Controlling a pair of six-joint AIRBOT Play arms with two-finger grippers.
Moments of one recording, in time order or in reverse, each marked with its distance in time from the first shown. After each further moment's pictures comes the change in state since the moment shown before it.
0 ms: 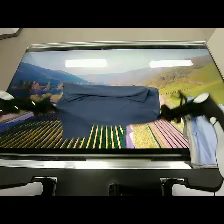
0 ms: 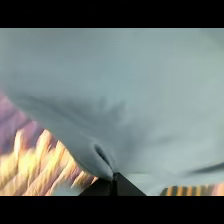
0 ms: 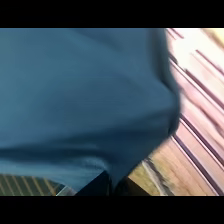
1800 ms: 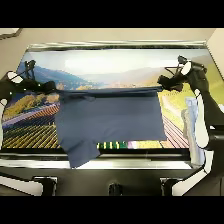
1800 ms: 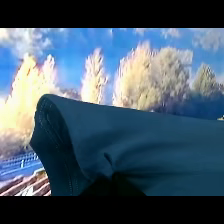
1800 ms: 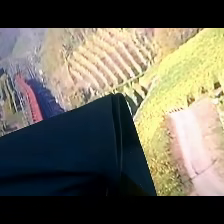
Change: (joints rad) left arm -0.132 -0.283 0.285 0.192 0.238 -0.076; right arm 0.150 -0.409 0.626 -0.414 -0.169 0.344
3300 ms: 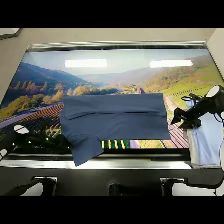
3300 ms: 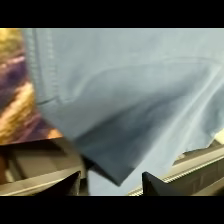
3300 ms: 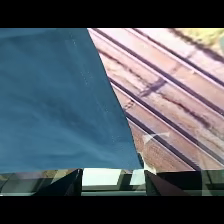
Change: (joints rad) left arm 0.049 0.530 -1.067 -0.241 -0.262 0.060; right arm -0.249 0.336 -0.571 0.082 0.457 -0.220
